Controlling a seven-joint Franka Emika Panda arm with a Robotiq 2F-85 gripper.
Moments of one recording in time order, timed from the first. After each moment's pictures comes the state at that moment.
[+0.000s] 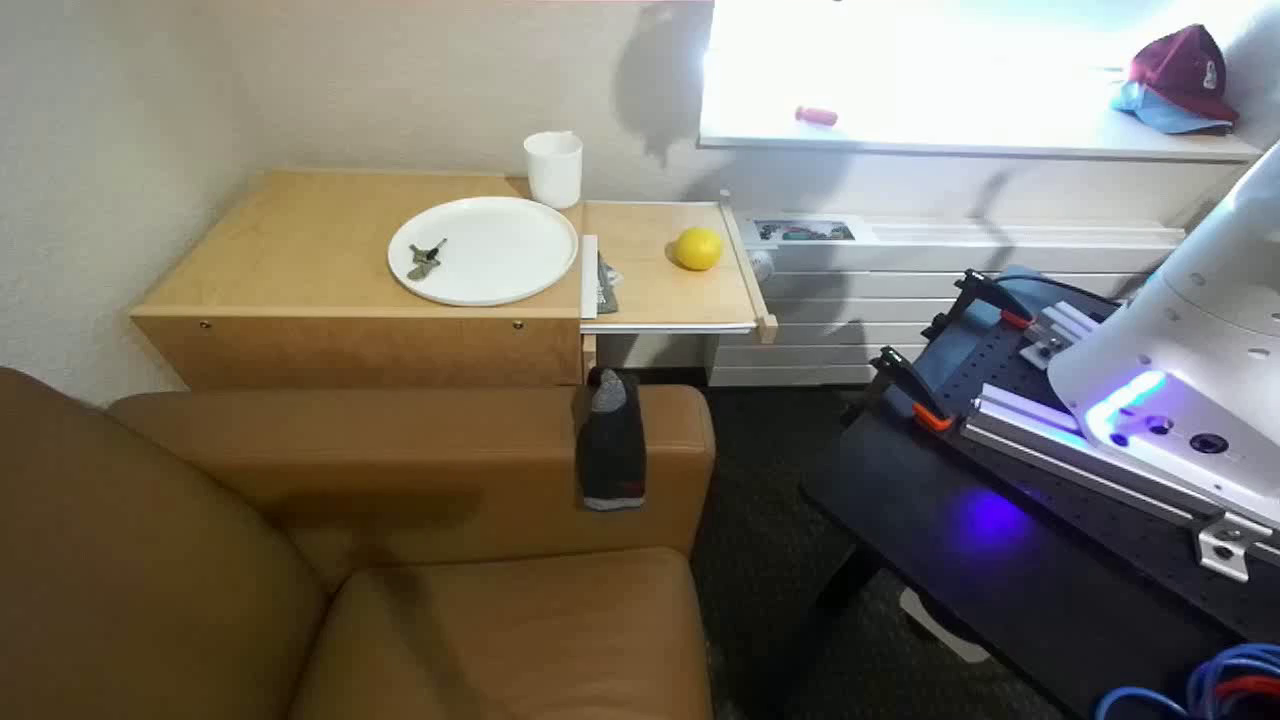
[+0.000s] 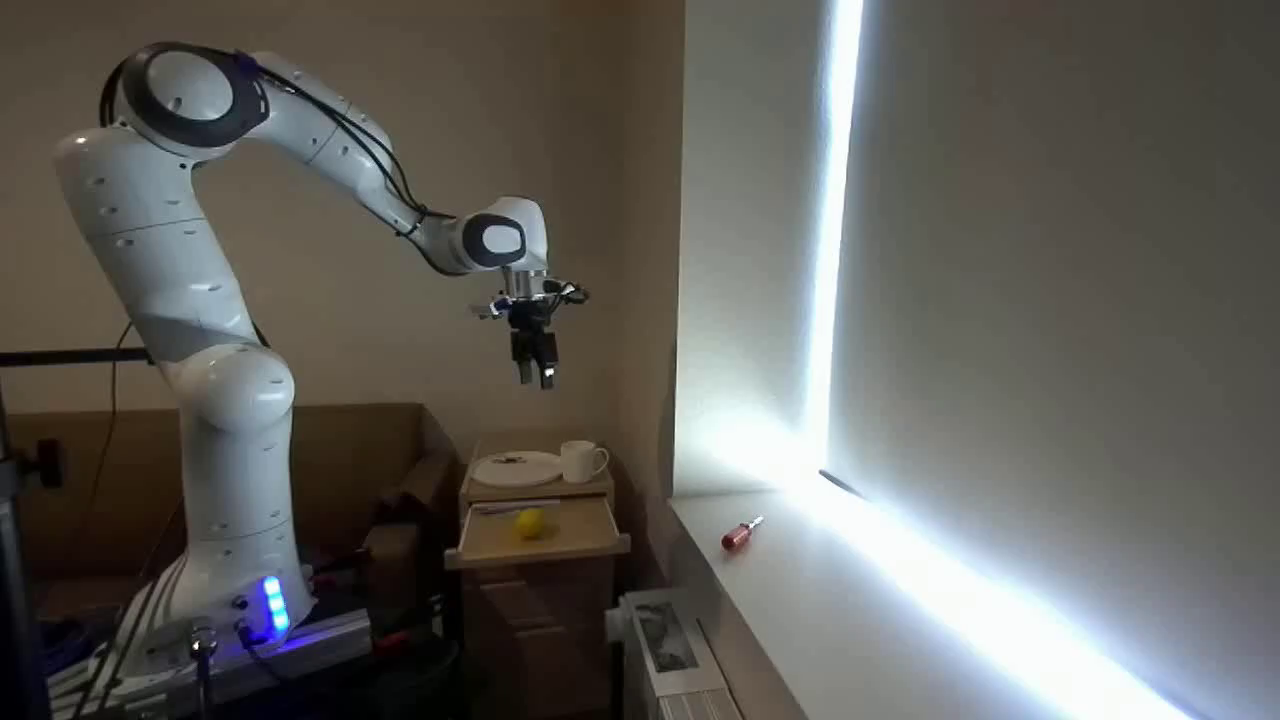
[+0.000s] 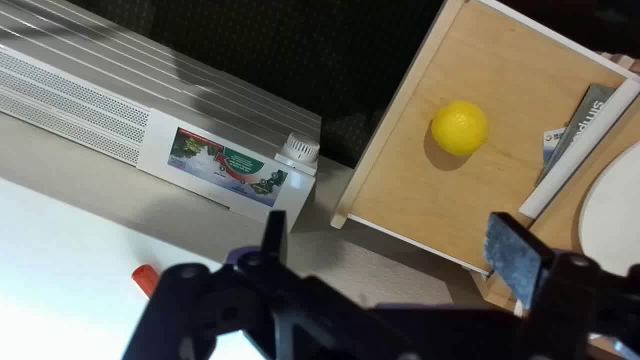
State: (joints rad) arm -0.11 -0.31 -0.01 -2.42 -0.08 2.19 0.17
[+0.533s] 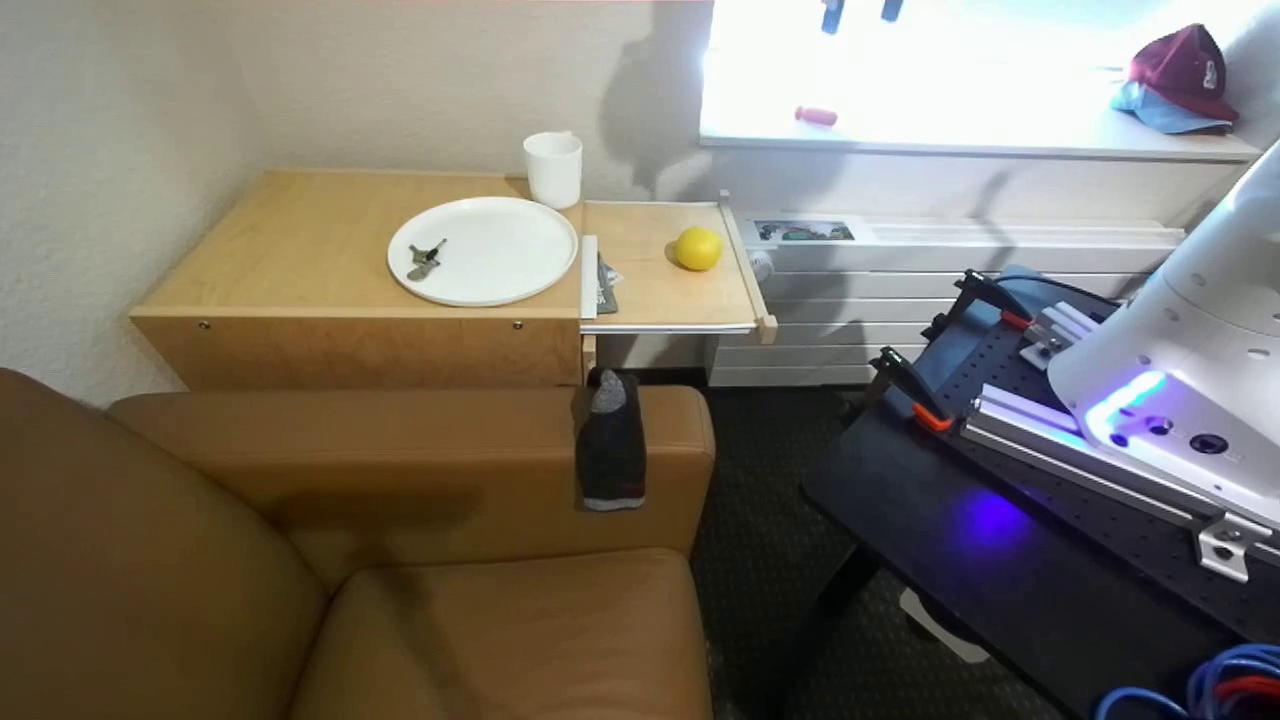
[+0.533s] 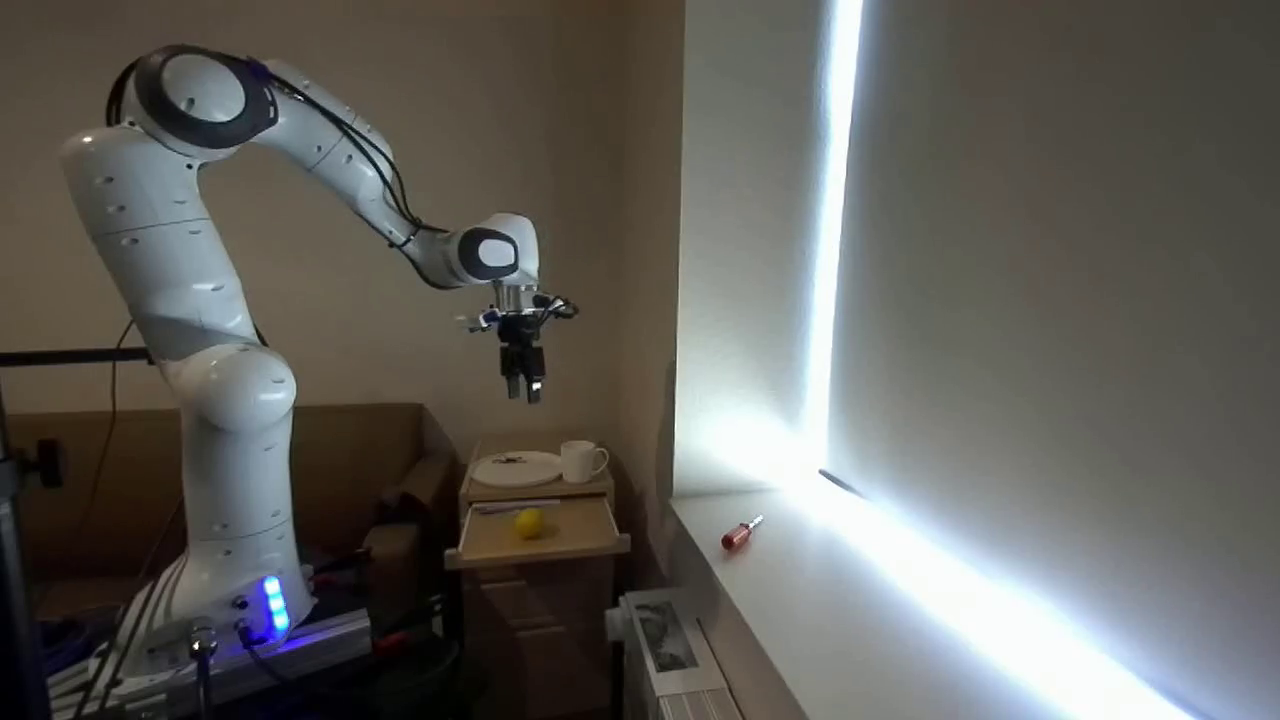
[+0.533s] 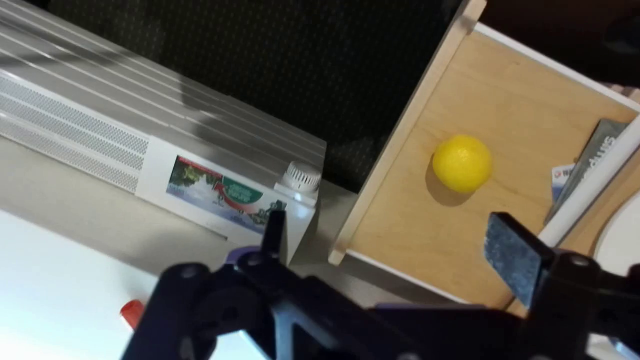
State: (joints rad) arm -0.09 -0.29 0.03 -2.47 -0.10 2.19 0.24
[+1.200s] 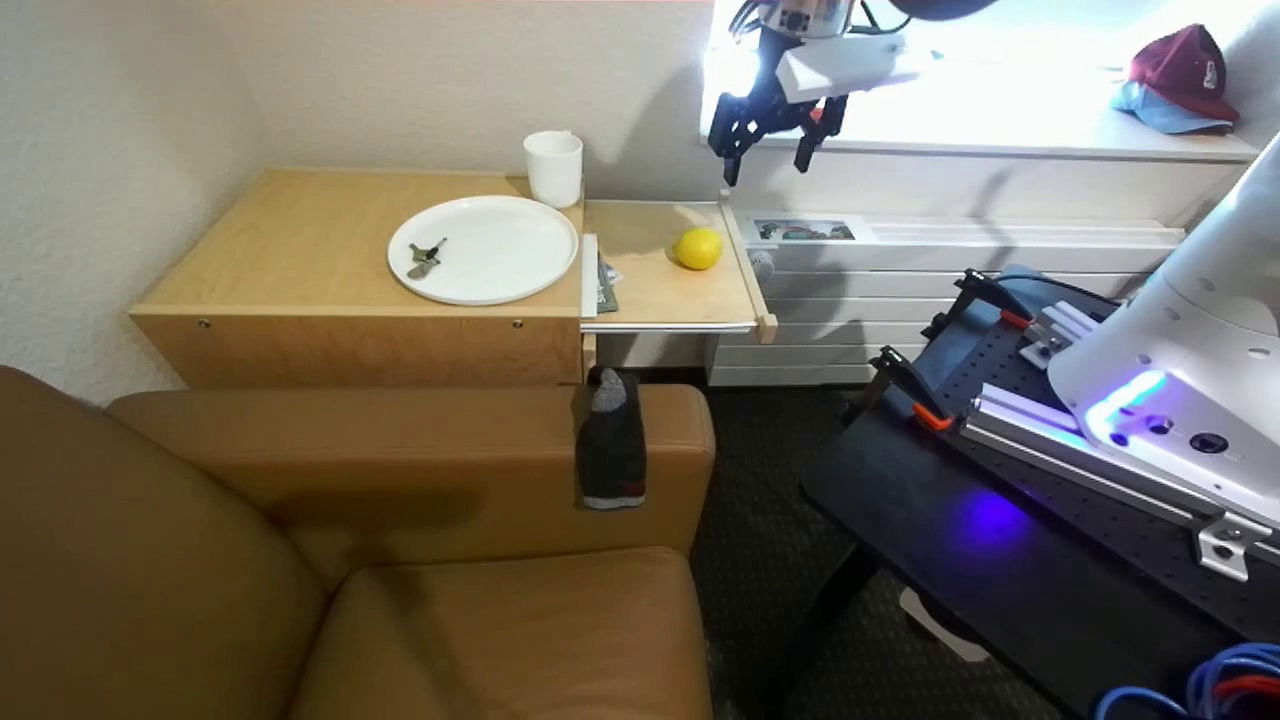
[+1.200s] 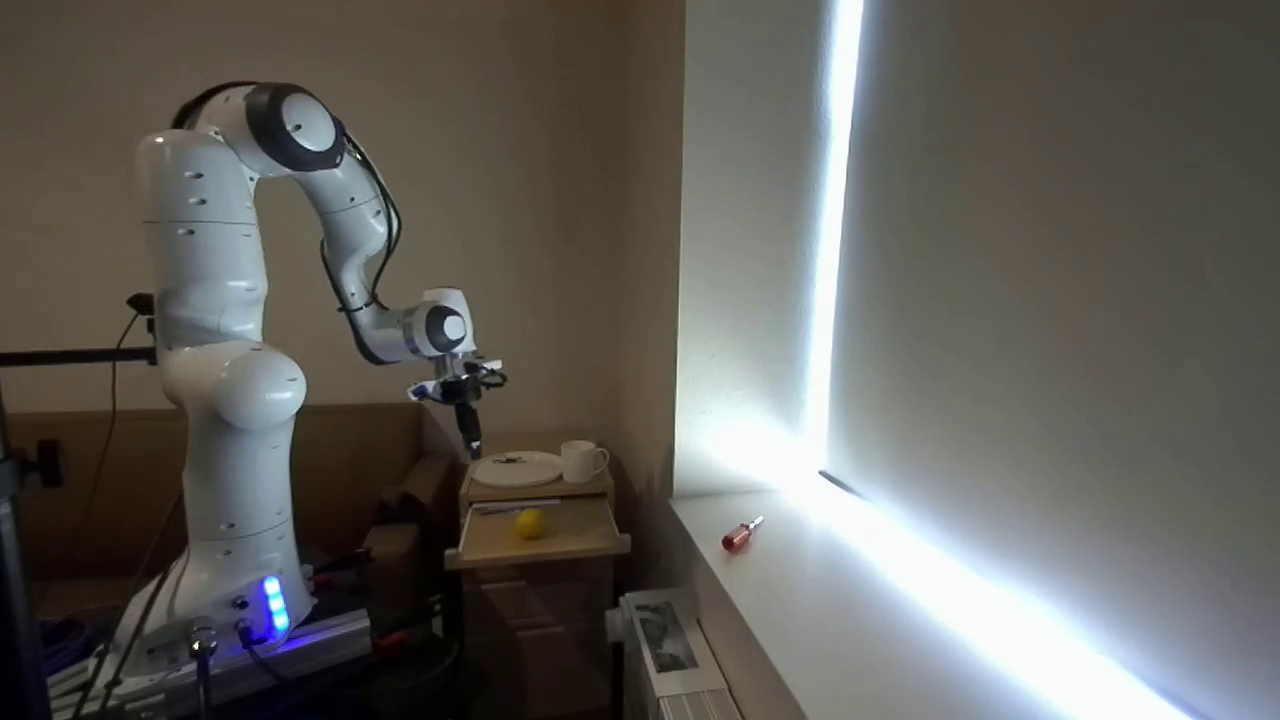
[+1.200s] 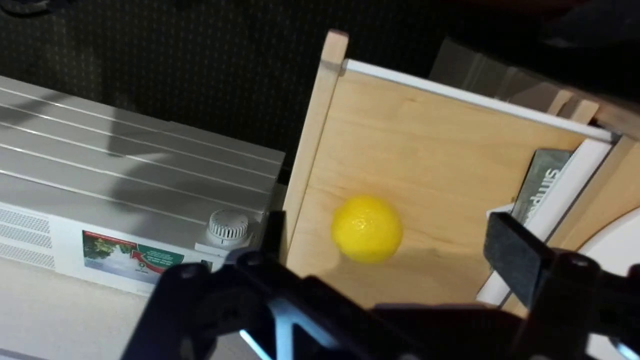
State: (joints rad) arm 0.03 -0.06 0.26 -2.63 -0.28 2.63 0.94
